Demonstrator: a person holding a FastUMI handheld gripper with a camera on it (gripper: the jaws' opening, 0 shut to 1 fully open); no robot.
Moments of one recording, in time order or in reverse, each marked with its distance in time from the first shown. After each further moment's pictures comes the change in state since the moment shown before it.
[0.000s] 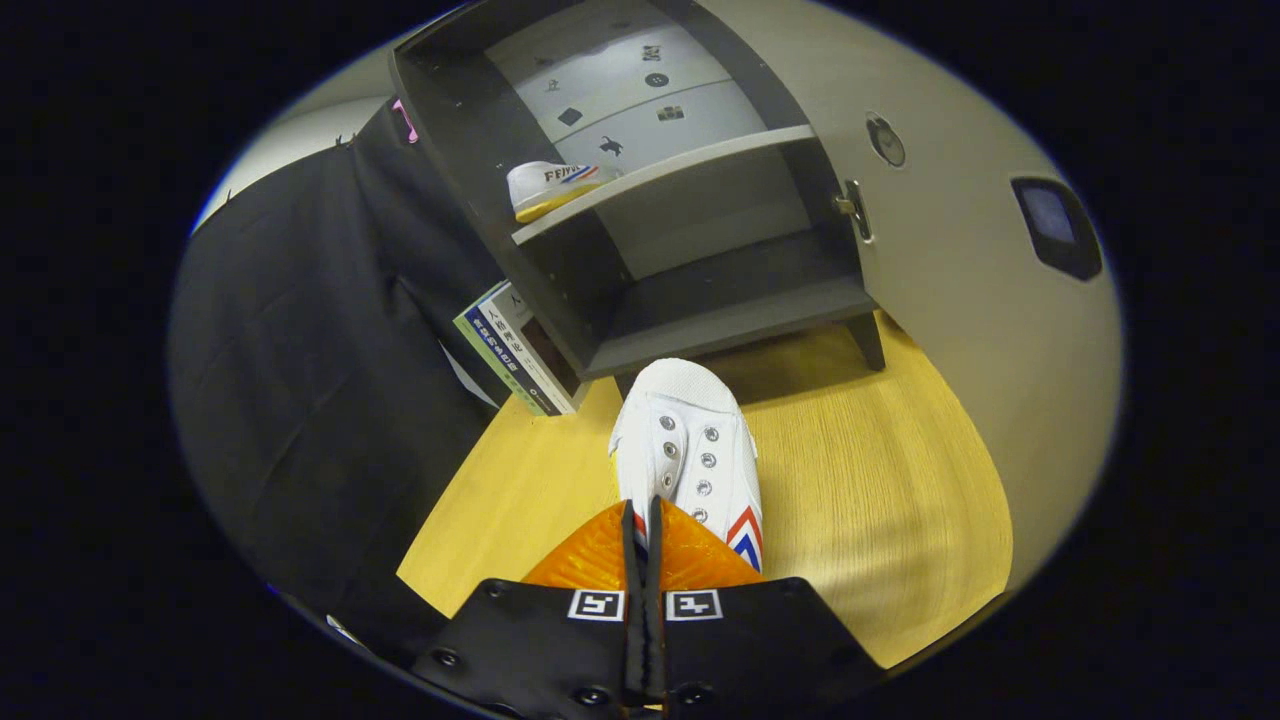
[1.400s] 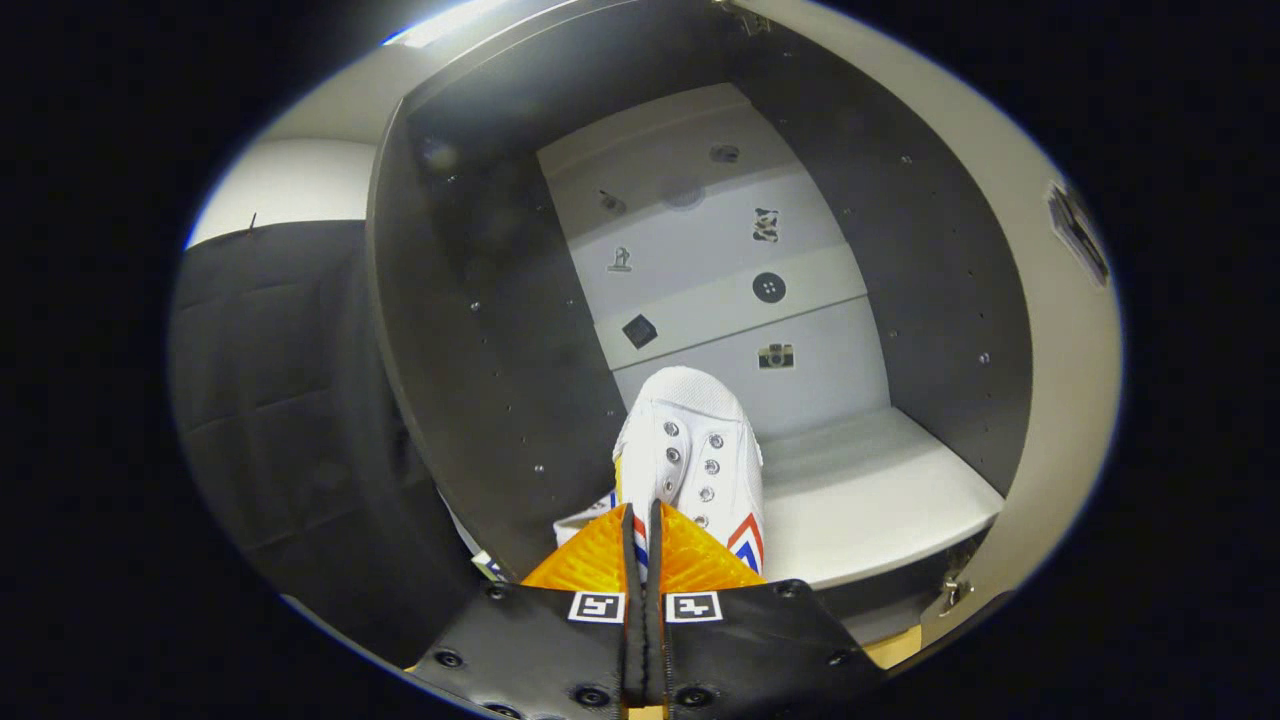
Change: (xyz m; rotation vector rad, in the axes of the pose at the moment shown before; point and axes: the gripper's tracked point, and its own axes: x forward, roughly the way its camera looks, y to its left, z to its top) arm 0.068 0.077 0.330 -0.138 -0.470 0.040
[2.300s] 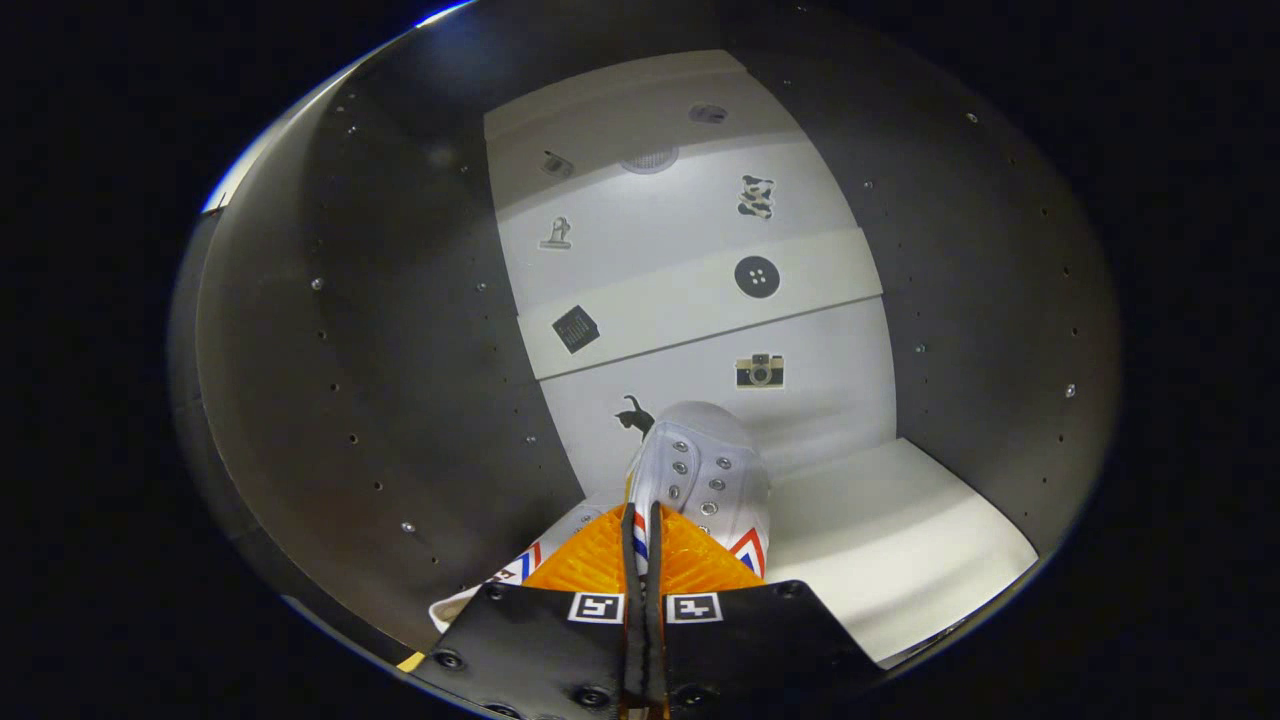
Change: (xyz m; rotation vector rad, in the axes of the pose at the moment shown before) arm 0.106 -0.045 -0.007 -0.024 0.034 -0.136
